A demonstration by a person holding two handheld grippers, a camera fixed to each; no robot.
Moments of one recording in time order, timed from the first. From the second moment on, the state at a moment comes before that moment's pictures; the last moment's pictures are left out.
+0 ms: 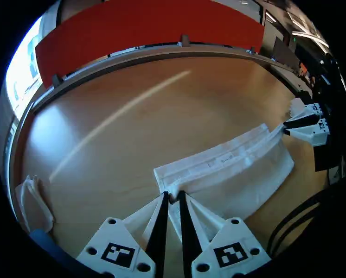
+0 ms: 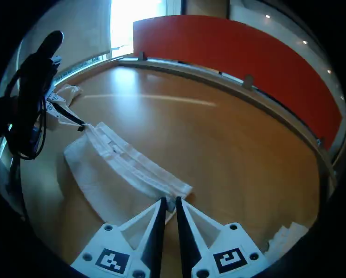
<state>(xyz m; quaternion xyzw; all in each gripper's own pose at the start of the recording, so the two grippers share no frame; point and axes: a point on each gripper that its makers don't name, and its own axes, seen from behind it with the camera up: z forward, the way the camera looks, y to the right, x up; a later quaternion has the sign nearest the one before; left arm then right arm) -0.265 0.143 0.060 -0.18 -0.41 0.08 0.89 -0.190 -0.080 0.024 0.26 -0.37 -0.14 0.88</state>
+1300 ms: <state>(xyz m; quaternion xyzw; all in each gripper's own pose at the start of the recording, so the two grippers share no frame) -0.254 0.117 0.040 -0.14 -0.39 0.07 0.91 -0.182 -0.065 0.000 0.23 -0.35 -0.15 0.90</state>
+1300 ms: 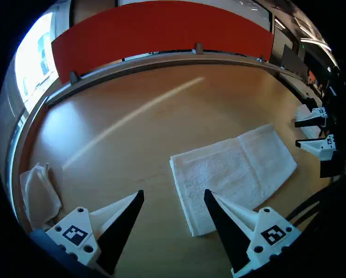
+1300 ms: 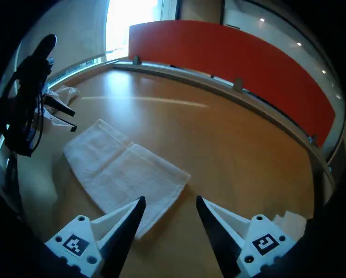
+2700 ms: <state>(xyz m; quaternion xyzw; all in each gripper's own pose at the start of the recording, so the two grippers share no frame) -0.264 0.070 -0.066 -0.06 -0.40 0.01 0.91 -0.222 -0.075 -0.057 0.32 -0.38 -0.20 0.84</state>
